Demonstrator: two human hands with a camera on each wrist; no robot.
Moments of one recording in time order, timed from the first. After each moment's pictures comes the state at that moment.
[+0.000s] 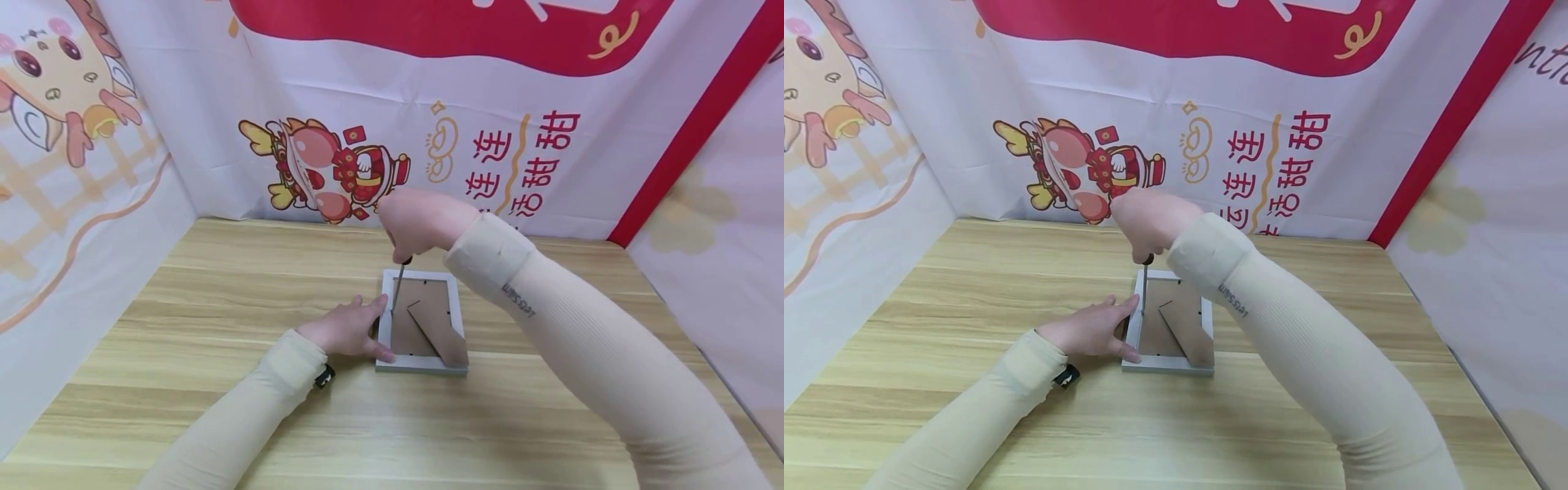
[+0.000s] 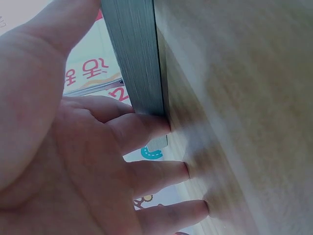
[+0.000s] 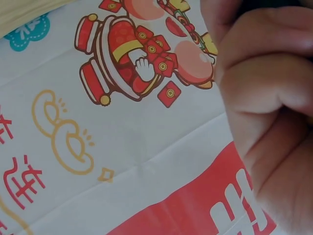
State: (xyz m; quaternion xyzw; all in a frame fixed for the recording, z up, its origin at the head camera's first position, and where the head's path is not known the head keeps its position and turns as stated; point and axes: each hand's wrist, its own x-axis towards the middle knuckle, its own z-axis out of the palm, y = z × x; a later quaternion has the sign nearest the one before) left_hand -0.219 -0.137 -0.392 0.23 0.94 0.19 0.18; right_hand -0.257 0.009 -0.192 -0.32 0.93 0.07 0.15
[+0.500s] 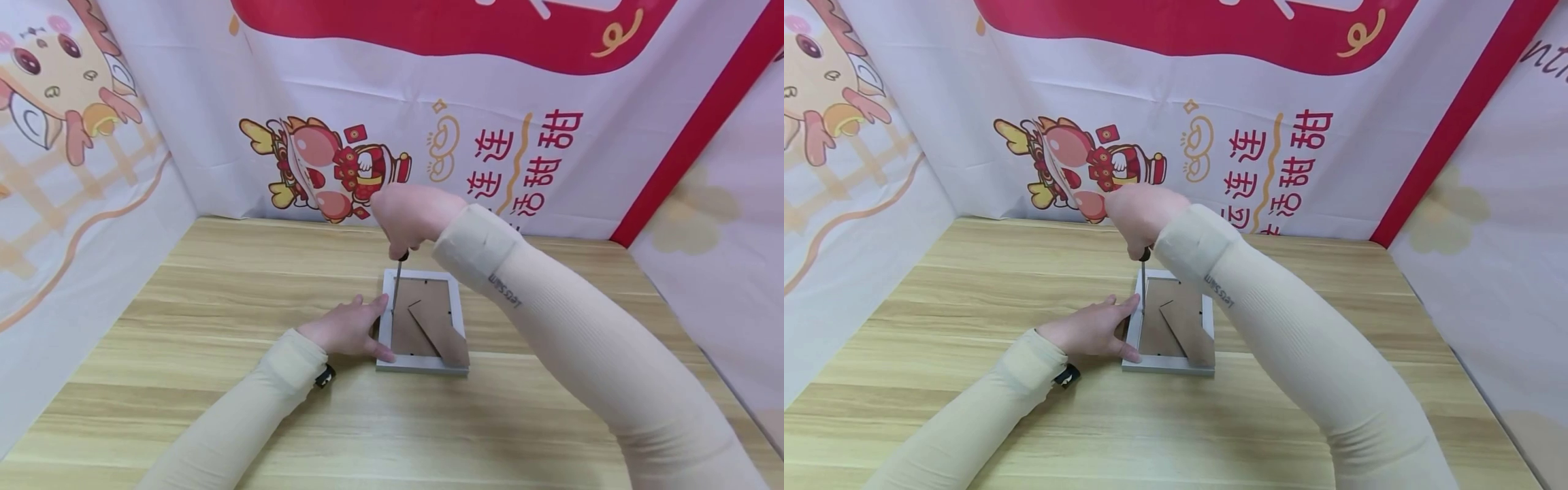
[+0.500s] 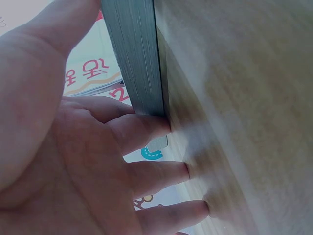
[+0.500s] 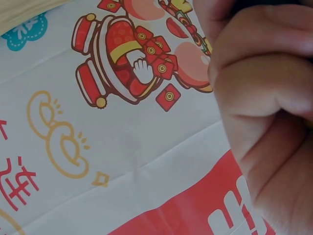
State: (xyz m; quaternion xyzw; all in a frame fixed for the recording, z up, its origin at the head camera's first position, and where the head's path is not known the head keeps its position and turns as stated) left_hand -0.220 -0.138 -0.392 0.22 0.93 0.22 0.19; right_hand -0.260 -0.003 -0.188 -0.29 0.94 0.08 0.17
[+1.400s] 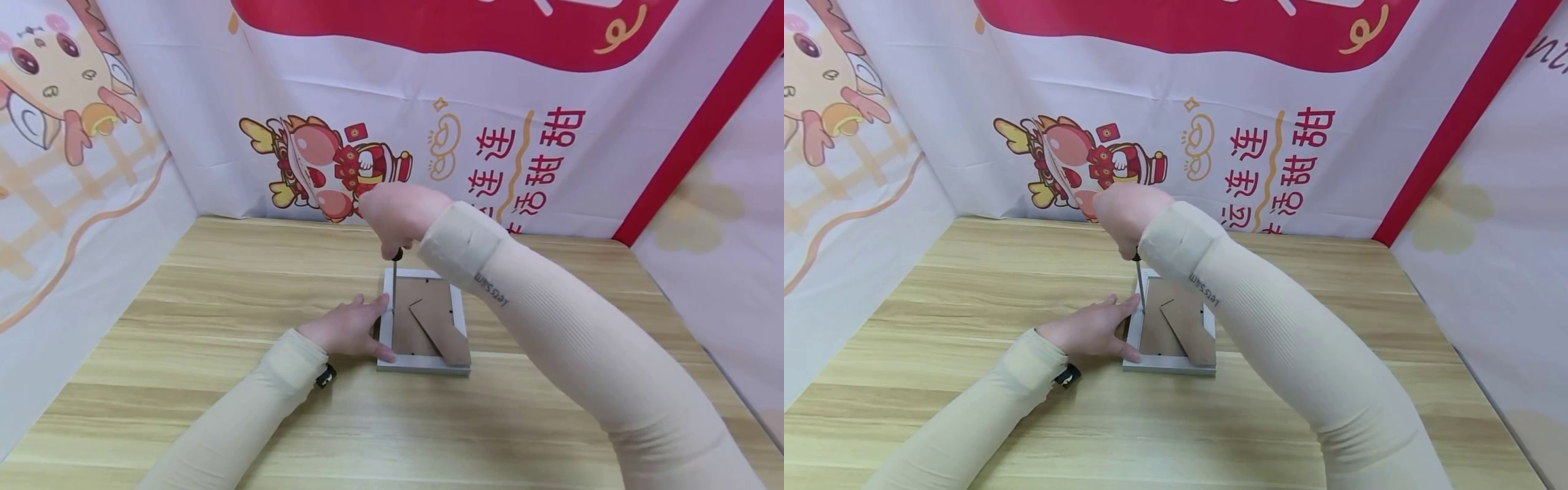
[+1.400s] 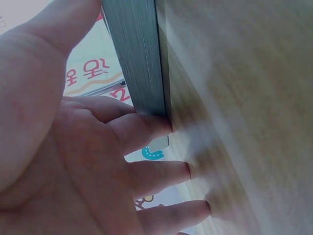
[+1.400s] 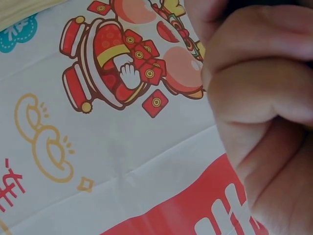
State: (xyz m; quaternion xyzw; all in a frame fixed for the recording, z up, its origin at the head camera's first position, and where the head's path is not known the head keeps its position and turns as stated) left_hand -0.218 -0.137 -0.390 0.23 0.94 0.20 0.18; right_hand -0.256 -0.019 -0.185 -0.29 0.94 0.11 0.18
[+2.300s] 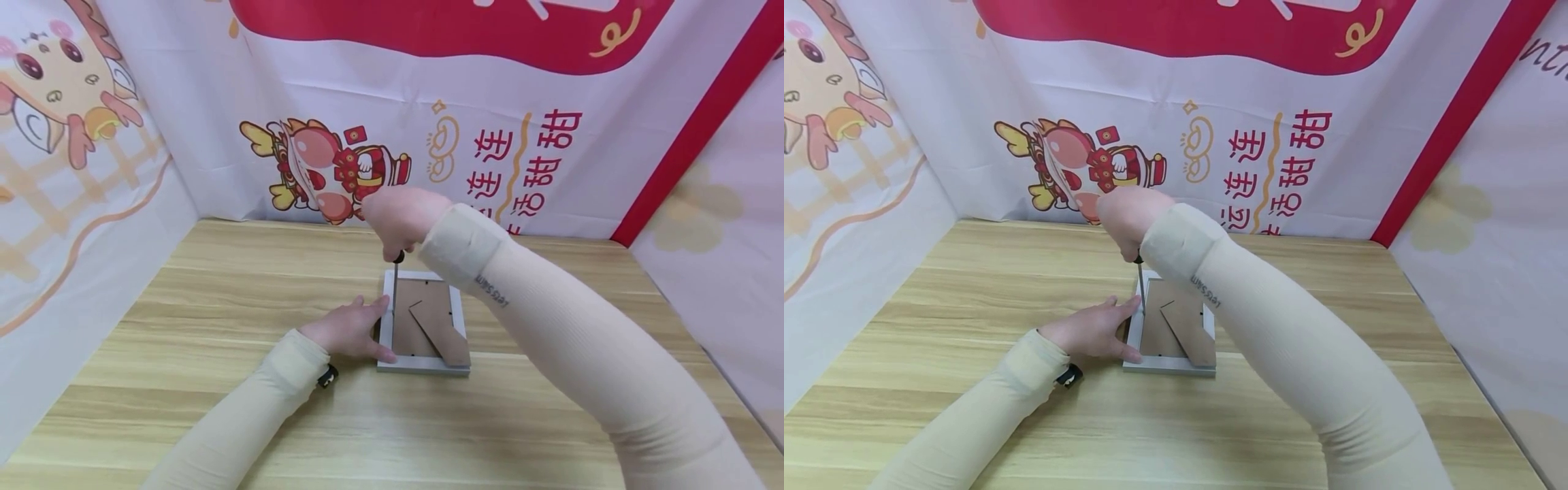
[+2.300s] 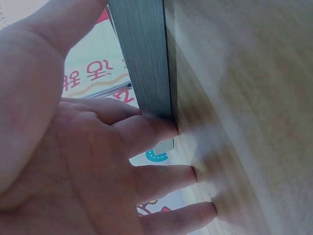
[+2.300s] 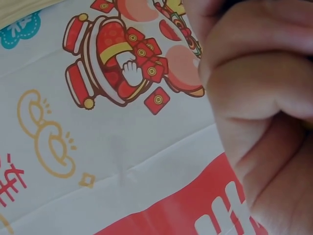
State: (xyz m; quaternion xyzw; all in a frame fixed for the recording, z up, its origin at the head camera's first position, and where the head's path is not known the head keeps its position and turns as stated) left_hand -0.217 -0.135 -0.389 0.22 0.94 0.20 0.19; right_hand -0.253 -0.015 -0.184 -0.28 0.94 0.11 0.18
